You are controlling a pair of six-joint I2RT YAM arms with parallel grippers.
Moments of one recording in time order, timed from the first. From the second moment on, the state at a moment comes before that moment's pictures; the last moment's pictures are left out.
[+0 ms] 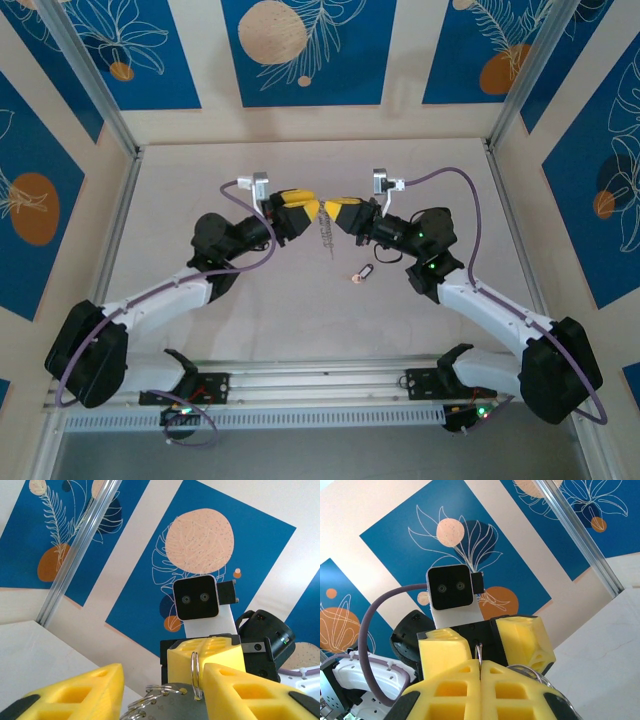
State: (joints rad) left arm -0.63 1.29 0.72 0.93 0.53 -0.73; right arm 0.56 1.15 0.69 0.77 -0.64 0.87
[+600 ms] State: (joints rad) left arm -0.65 1.31 0.75 0.97 0.53 -0.74; right arm 0.56 1.16 0.69 0.77 -0.64 0.87
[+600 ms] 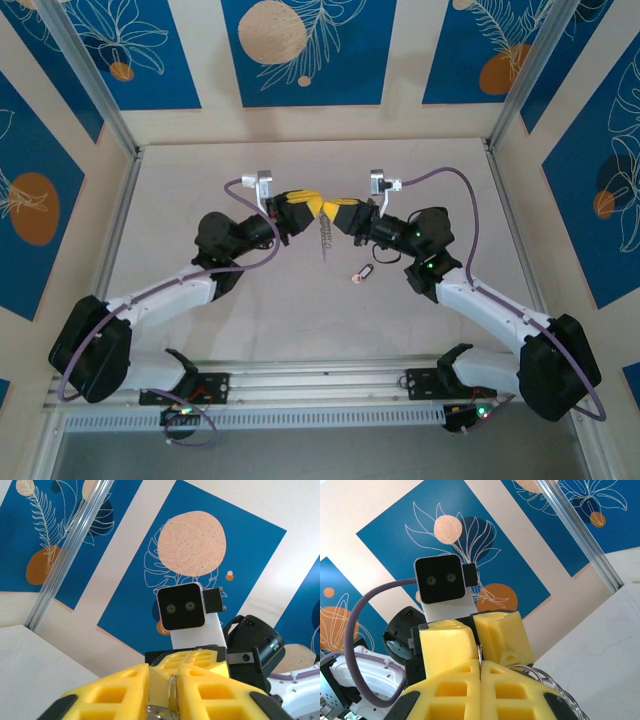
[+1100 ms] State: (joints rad) left arm -0.66 1.29 0.77 0.85 0.57 -0.66; right arm 0.46 1.12 0.71 0.62 -0.69 0.83
